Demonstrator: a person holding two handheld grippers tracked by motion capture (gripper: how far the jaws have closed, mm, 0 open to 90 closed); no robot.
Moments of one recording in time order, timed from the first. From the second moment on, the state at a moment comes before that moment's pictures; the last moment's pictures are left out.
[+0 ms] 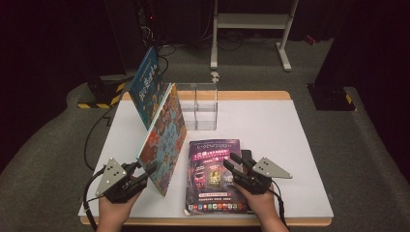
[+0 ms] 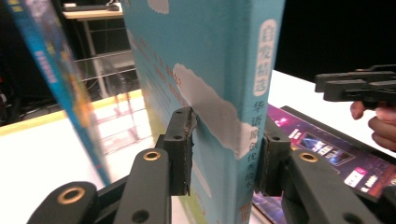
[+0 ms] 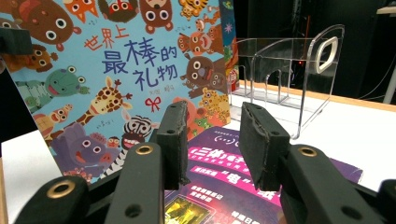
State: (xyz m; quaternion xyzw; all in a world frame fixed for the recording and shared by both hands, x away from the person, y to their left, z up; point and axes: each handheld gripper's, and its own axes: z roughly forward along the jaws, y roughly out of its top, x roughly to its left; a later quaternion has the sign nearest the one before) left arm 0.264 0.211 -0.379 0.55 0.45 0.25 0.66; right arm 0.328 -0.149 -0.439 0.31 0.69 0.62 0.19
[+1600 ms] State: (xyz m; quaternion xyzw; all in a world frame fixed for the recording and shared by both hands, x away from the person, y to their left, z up) left arm 0.279 0.246 -0.371 0.54 0.46 0.27 0.65; right arm 0.334 -0.175 -0.451 0.36 0.70 0.58 0.20
